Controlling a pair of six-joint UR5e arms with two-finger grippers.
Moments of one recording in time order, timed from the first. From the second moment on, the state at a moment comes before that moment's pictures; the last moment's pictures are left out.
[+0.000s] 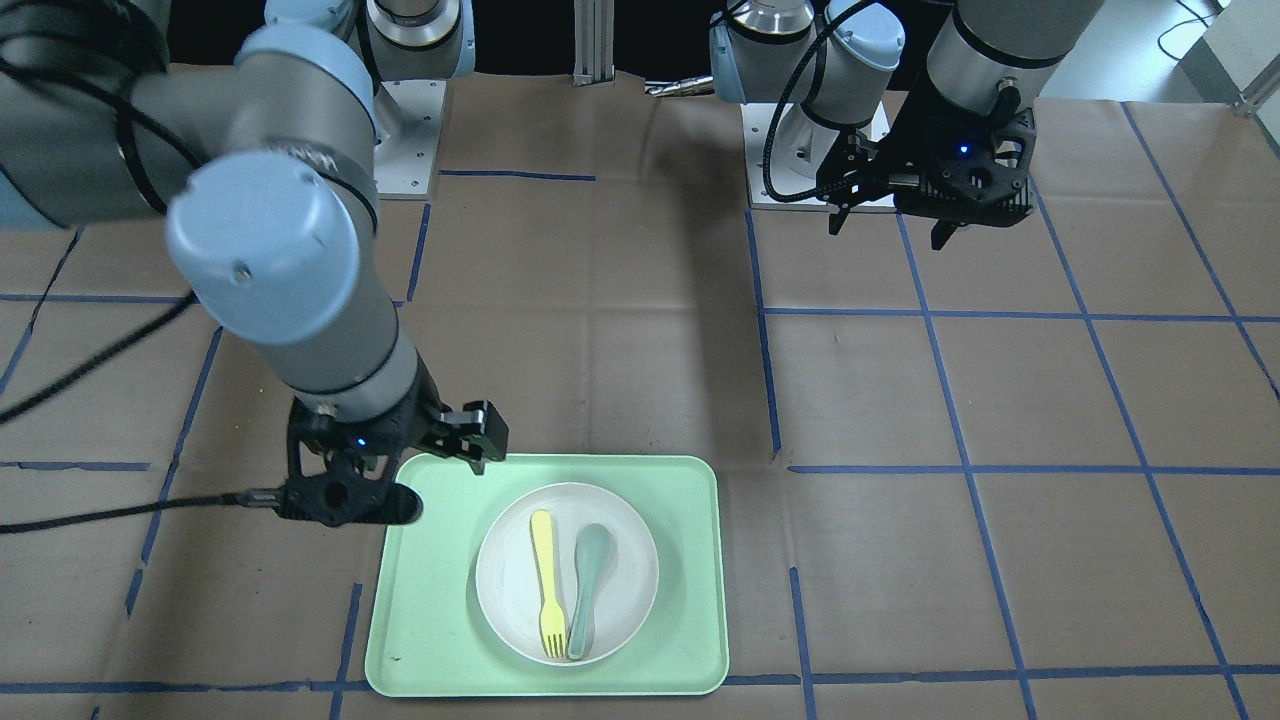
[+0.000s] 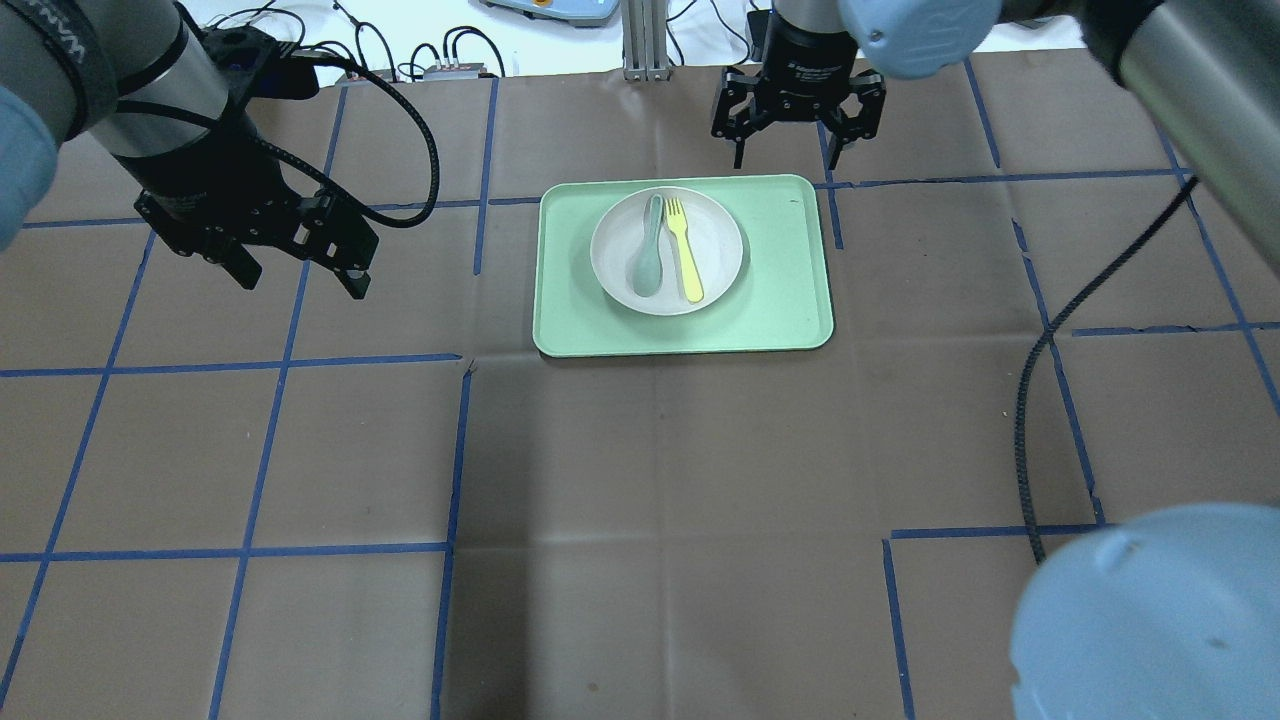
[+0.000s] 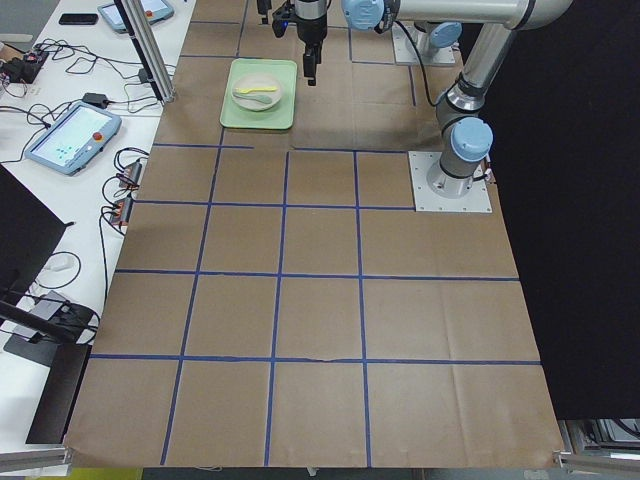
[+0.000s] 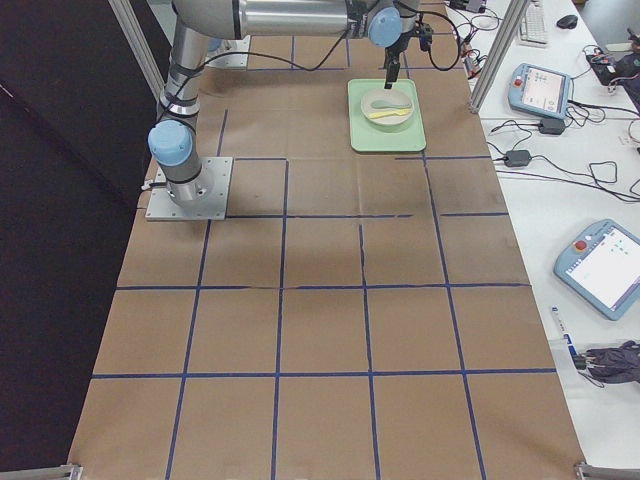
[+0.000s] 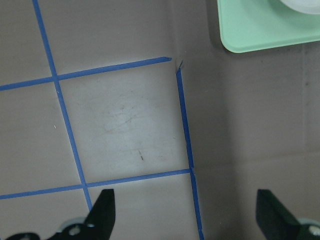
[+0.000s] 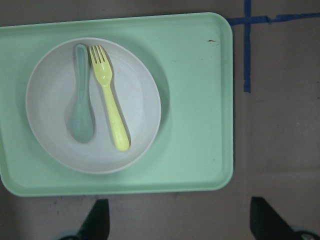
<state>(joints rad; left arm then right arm) -1.52 -1.52 -1.59 -1.66 1.58 0.20 1.74 -1.08 1.22 -1.70 -1.53 0.22</state>
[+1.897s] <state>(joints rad) -1.52 -1.52 -1.59 -1.66 1.58 0.20 1.83 -0.78 1.21 -1.96 -1.56 0.28</state>
